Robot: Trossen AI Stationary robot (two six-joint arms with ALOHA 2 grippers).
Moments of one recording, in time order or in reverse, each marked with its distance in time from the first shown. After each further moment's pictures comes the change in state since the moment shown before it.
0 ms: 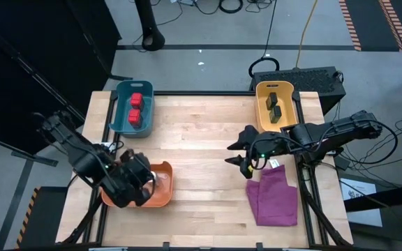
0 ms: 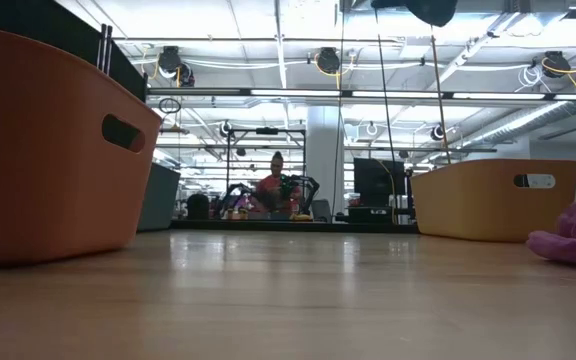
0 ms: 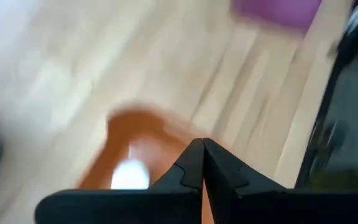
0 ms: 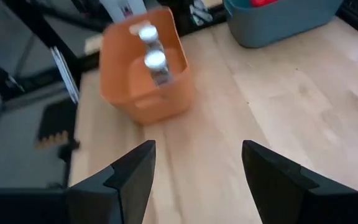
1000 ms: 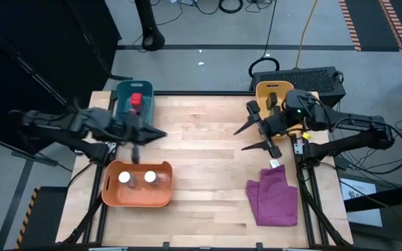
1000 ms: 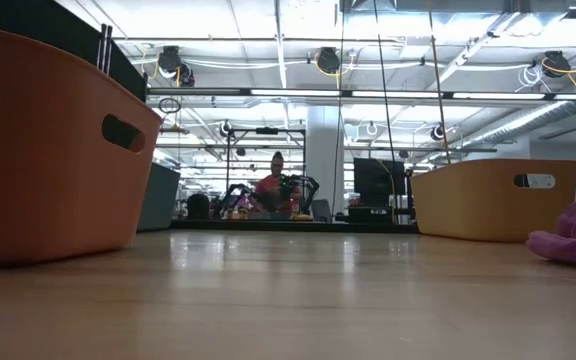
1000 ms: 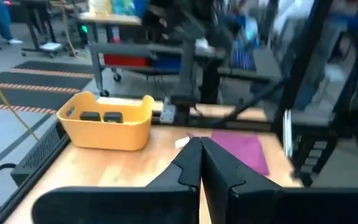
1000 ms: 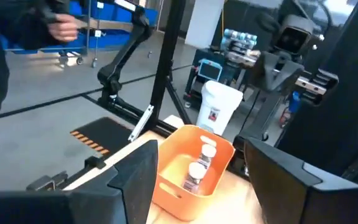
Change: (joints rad) left arm 0.516 -0.472 -0.427 0.960 0.268 1.044; right arm -0.358 -0.200 -0.073 0.363 -0.770 -0.830
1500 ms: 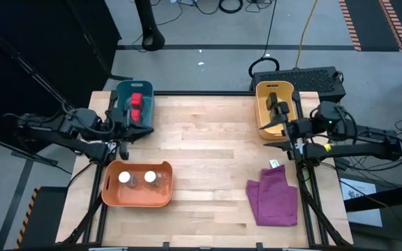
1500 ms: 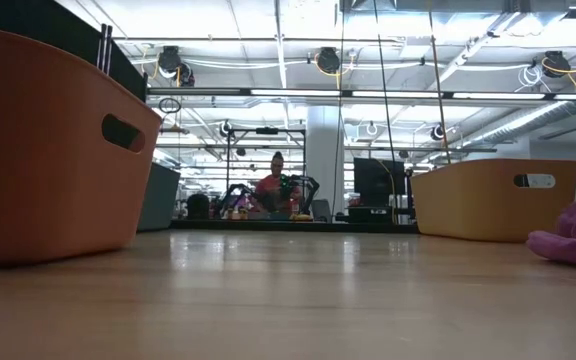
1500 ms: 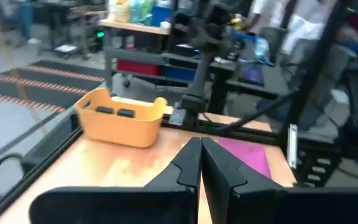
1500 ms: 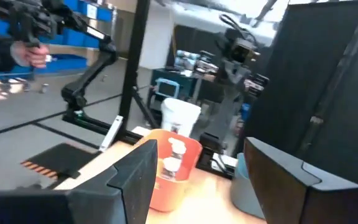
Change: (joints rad) left arm 0.005 -0.213 -0.167 0.012 -0.067 -0.087; right arm -0.022 -0.434 -0.366 0.102 0.162 0.098
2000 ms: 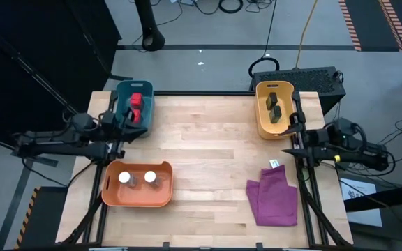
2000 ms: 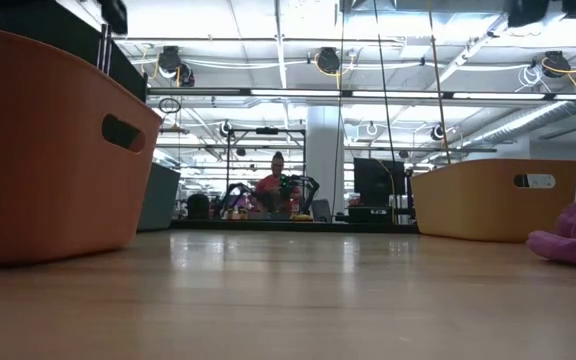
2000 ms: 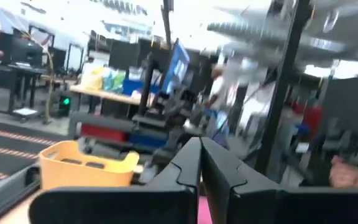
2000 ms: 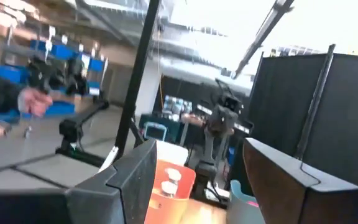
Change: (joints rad) left arm 0.233 -0.275 -0.476 0.562 0.344 -0.040; right arm 0.000 -0.499 -0.381 0.126 0.030 0.077
